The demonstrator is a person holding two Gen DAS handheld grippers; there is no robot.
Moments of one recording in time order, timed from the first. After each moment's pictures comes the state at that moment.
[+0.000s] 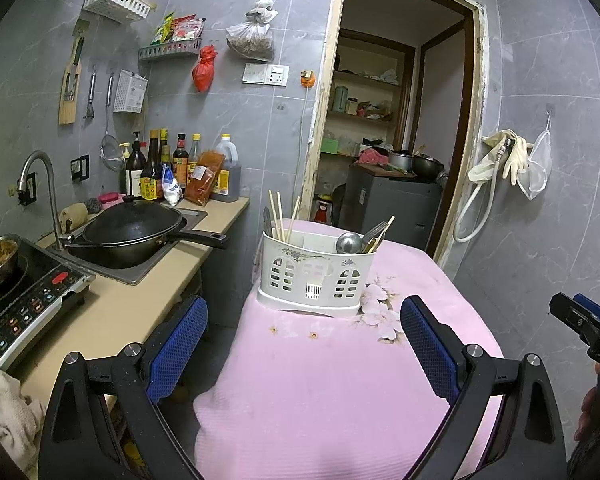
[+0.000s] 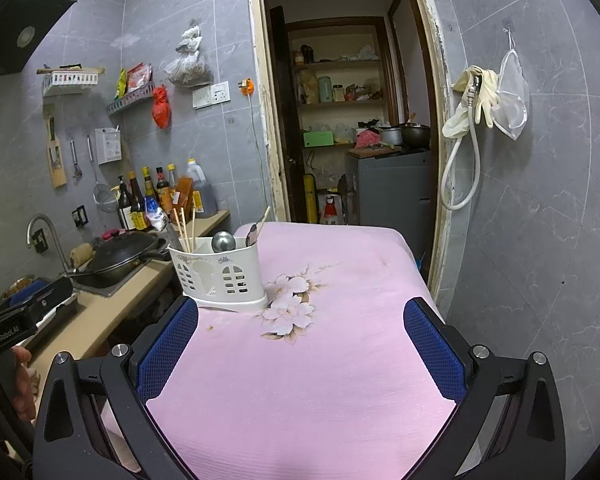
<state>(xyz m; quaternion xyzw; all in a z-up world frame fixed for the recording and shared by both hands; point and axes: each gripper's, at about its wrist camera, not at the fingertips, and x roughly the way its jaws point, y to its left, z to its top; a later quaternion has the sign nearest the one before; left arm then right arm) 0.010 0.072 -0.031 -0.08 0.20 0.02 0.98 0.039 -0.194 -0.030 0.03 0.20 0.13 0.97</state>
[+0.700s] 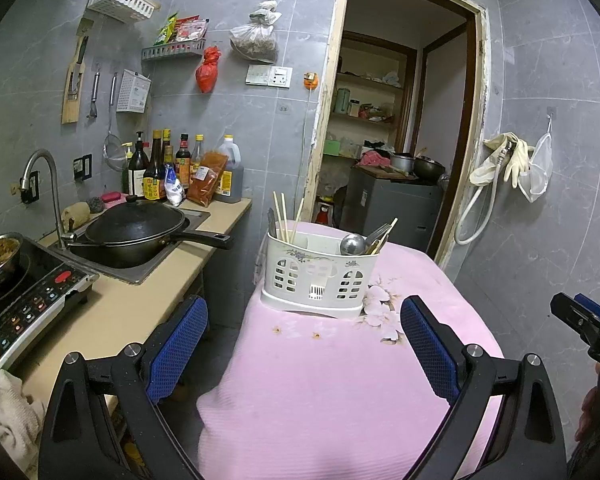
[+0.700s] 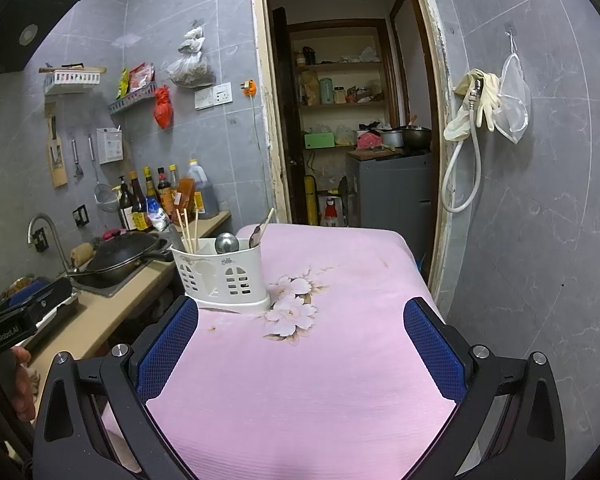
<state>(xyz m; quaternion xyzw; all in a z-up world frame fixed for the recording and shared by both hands) 0.006 0.073 -0.034 -0.08 0.19 0.02 0.98 0.042 -0.195 -0.031 0.03 0.20 0.13 0.97</state>
